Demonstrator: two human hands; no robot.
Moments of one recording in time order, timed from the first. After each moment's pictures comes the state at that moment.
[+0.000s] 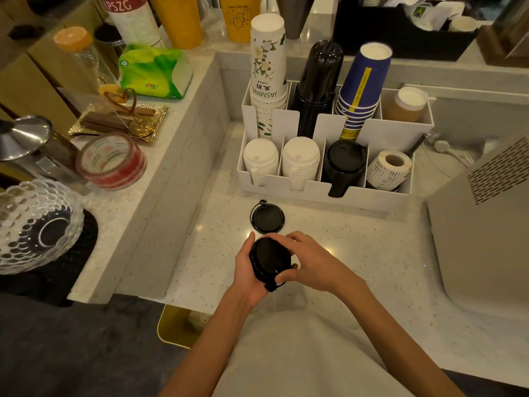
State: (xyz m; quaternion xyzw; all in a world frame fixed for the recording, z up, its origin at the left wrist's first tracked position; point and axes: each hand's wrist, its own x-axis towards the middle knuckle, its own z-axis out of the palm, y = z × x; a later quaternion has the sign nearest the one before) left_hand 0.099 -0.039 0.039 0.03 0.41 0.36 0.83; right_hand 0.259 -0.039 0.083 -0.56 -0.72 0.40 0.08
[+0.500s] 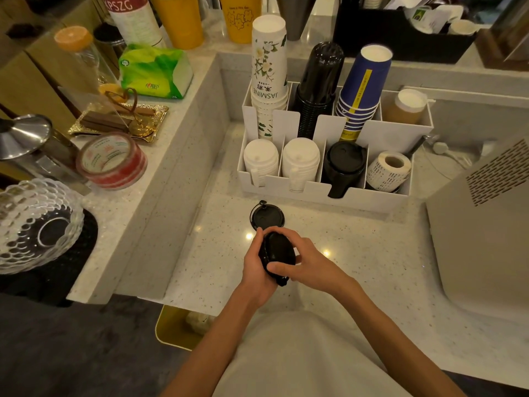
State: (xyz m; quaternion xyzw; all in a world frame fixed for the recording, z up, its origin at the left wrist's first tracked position) left_hand 0.116 -0.037 0.046 0.11 0.44 0.39 0.80; right_hand 0.253 -0.046 0.086 -0.54 -0.57 0.57 0.24
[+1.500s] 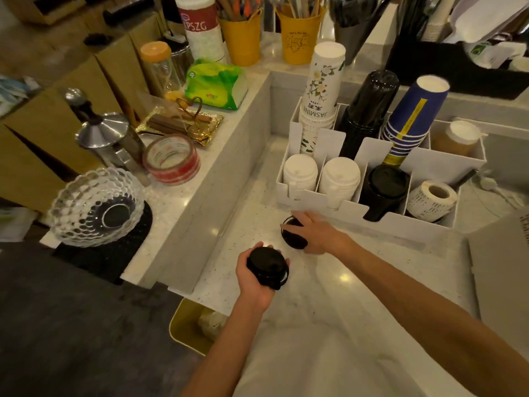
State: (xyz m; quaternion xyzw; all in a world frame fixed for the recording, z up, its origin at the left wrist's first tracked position) left_hand 0.065 -0.032 0.029 -0.11 0.42 0.58 0.69; right_hand 0.227 0.085 0.036 -0.47 -0.84 0.18 -0.18
